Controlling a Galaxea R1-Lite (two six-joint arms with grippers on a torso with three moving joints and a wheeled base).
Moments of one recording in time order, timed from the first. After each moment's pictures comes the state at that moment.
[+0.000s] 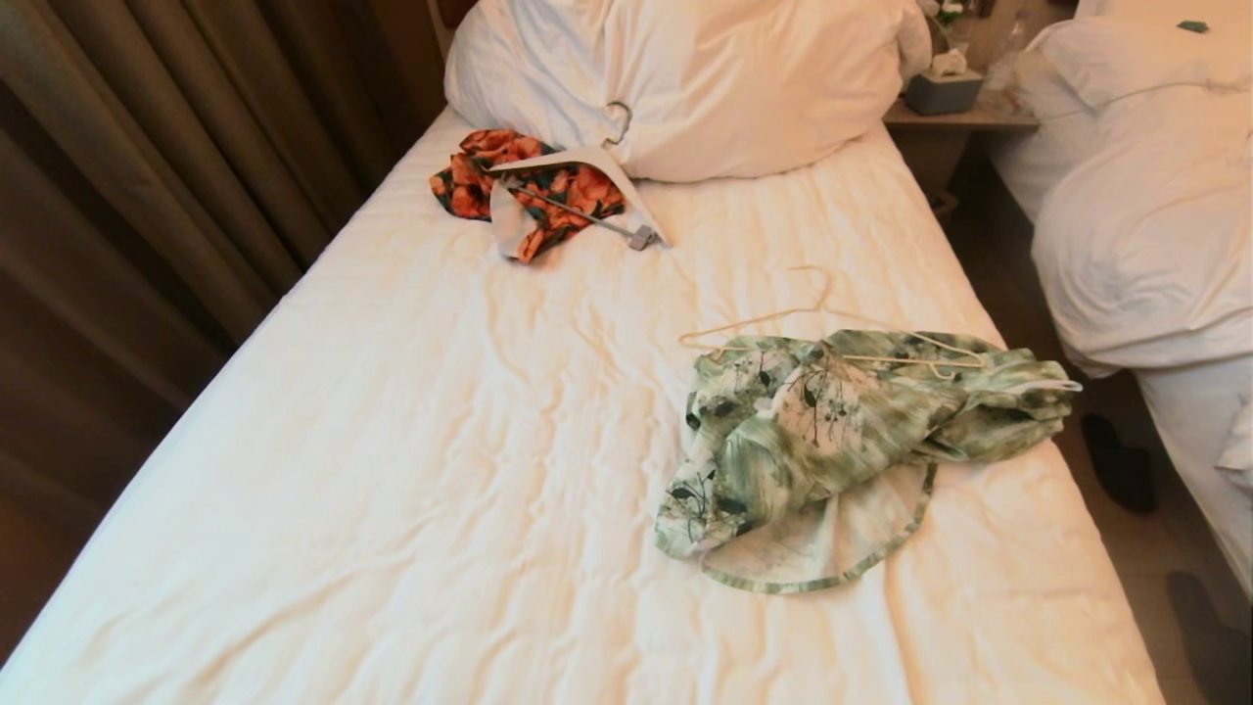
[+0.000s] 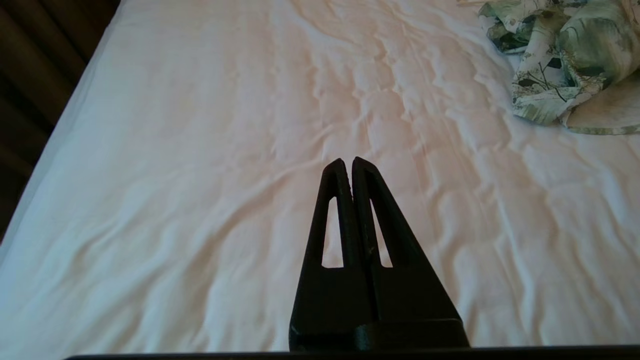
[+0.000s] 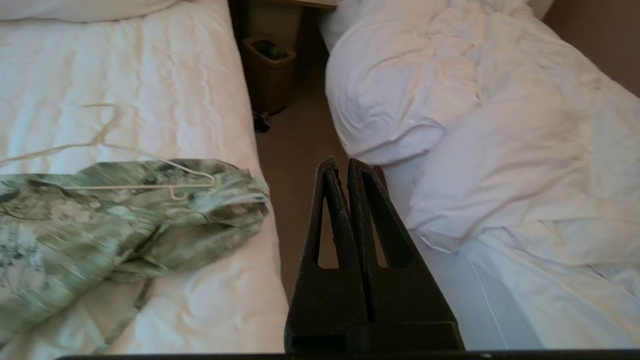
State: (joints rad) left arm 0.01 0.00 -0.13 0.09 -0.12 0.11; right arm 0.17 0.73 -0.66 -0.29 -0.55 -0.22
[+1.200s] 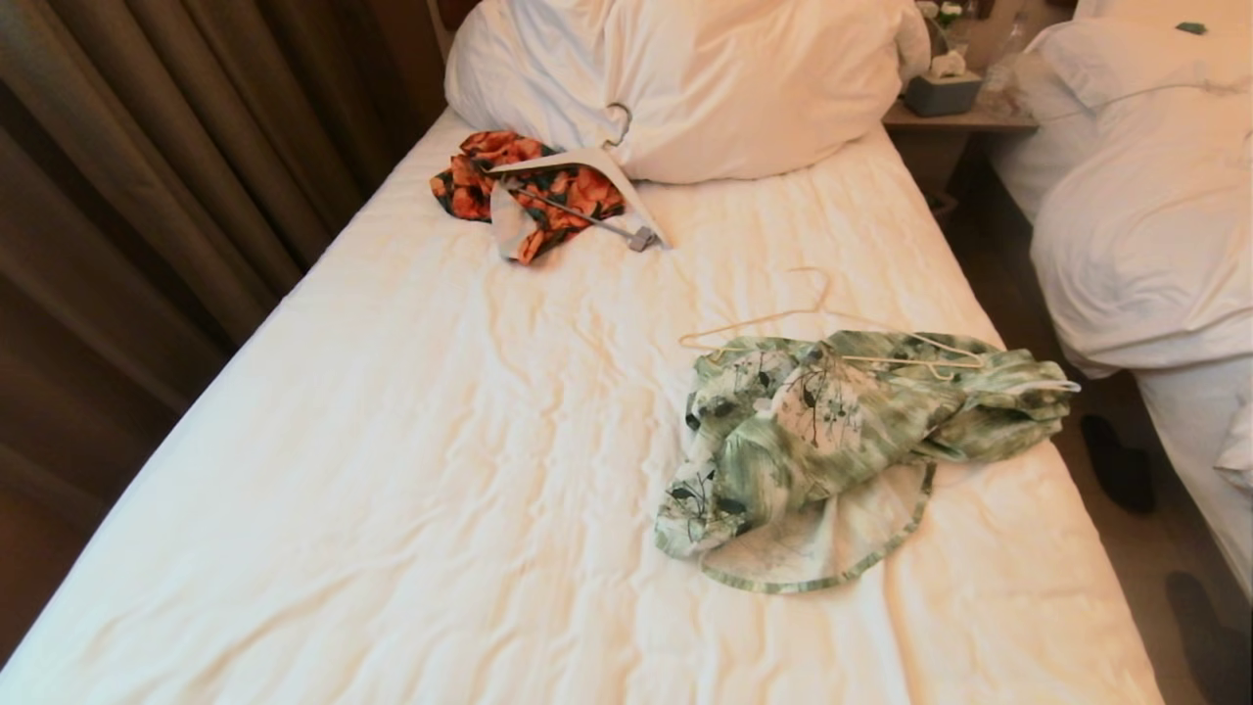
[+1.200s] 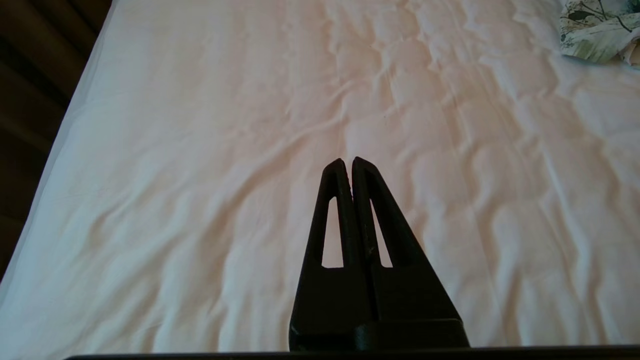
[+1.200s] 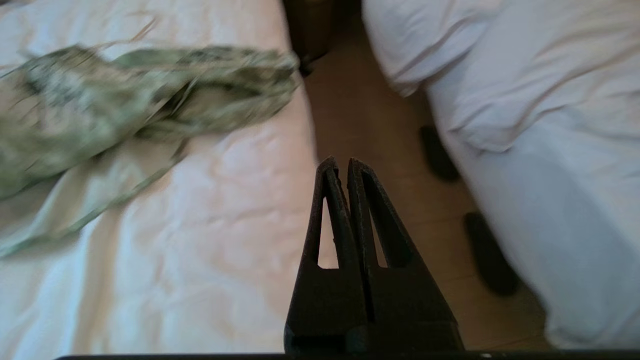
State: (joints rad) left arm 0.01 0.00 -0.02 0.05 -0.07 0.20; right arm 0.01 0.07 -0.24 0.06 -0.28 -0.01
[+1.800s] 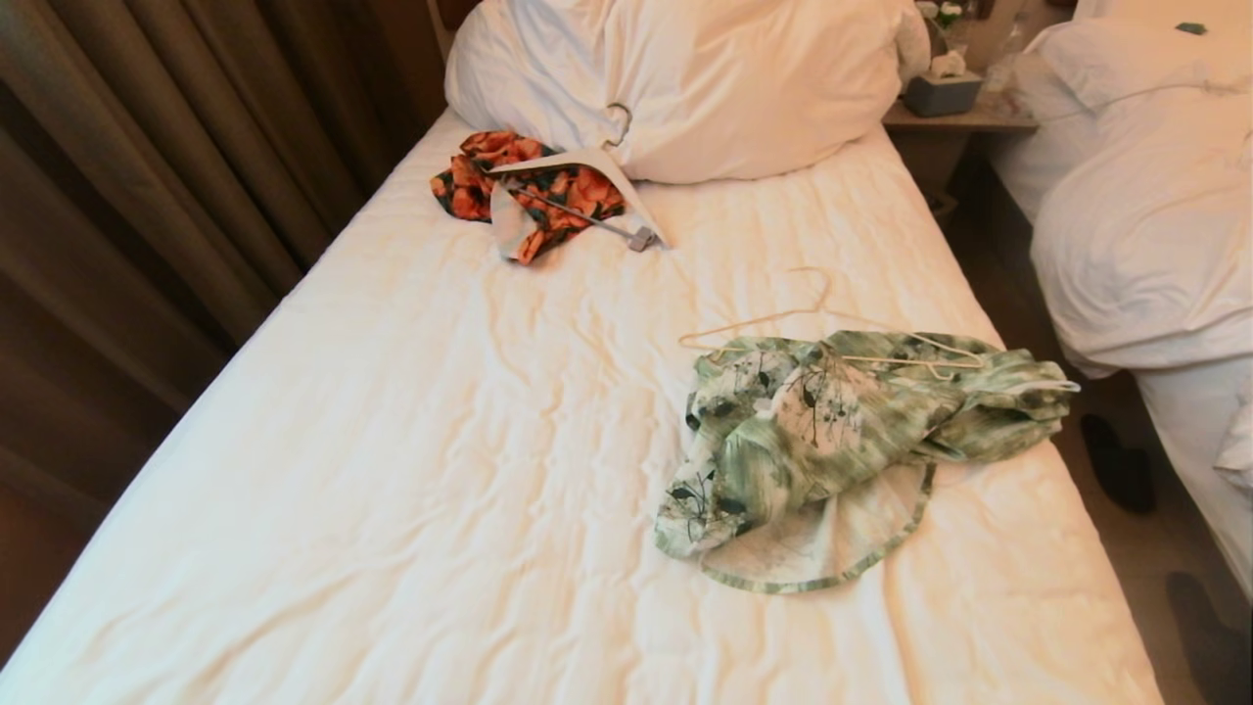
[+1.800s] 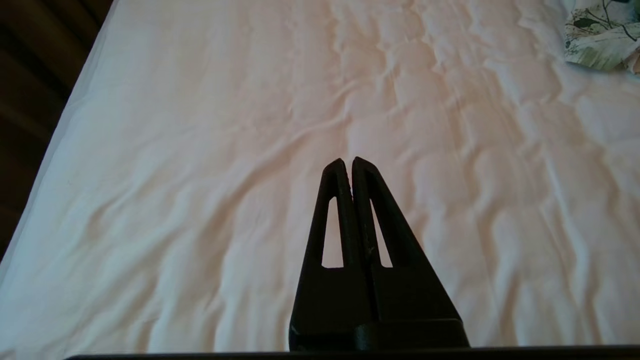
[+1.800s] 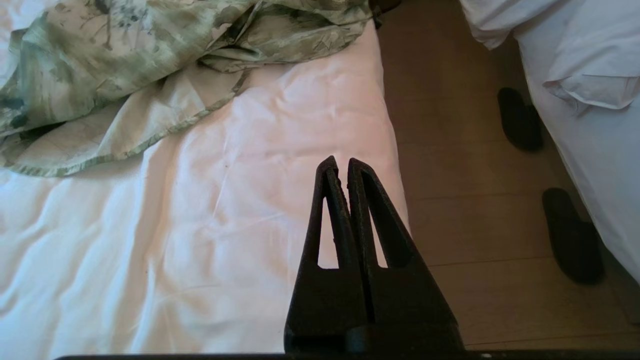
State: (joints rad) left arm 0.01 0.00 -0.02 0.05 -0.05 0.16; right arm 0.01 0.00 -0.06 0.03 -0.11 0.05
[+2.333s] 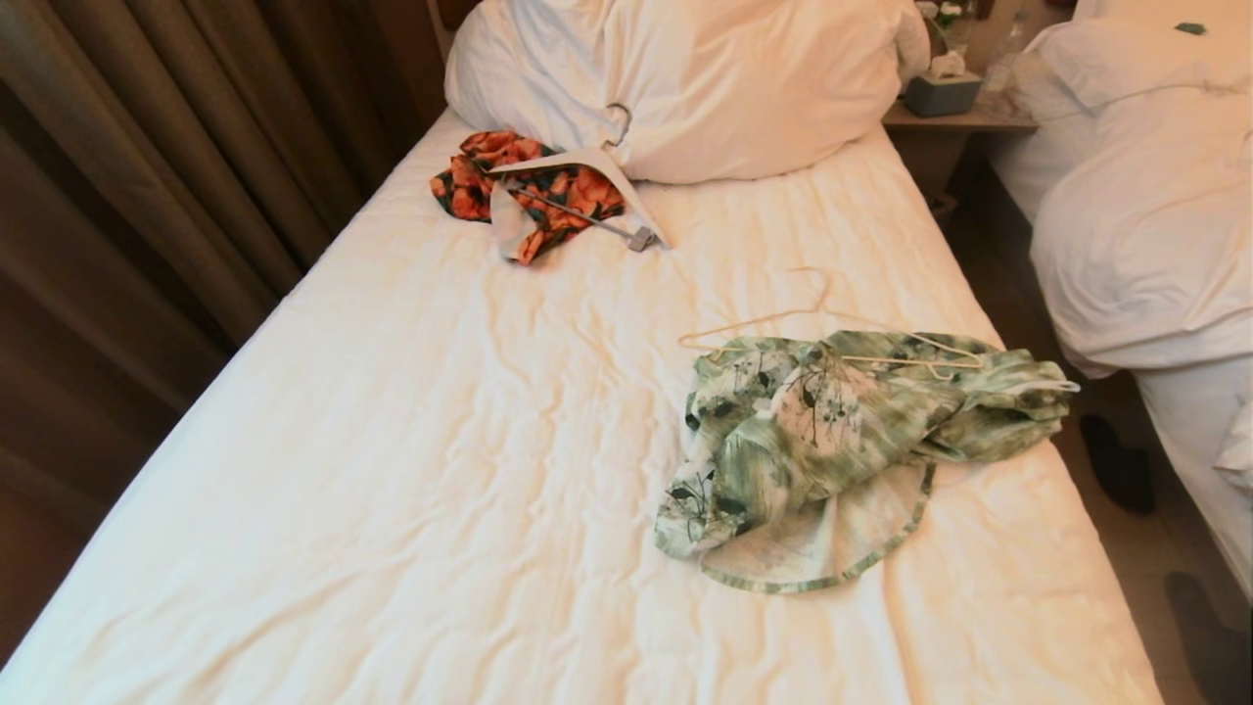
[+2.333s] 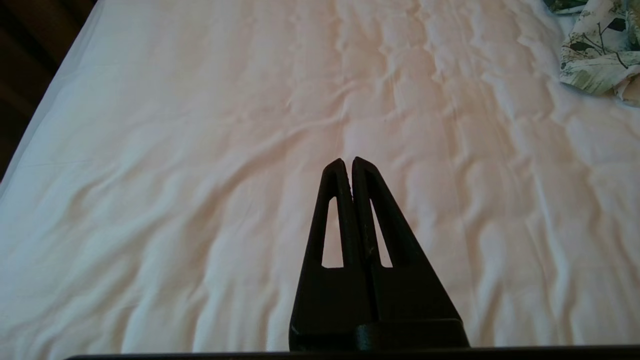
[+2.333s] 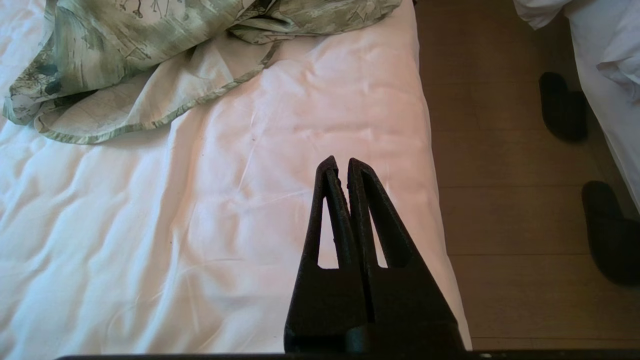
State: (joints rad) left arm 0.01 0.00 -0.02 0.05 -0.04 0.08; right arm 0.01 0.00 -0.01 0.03 -0.03 0.06
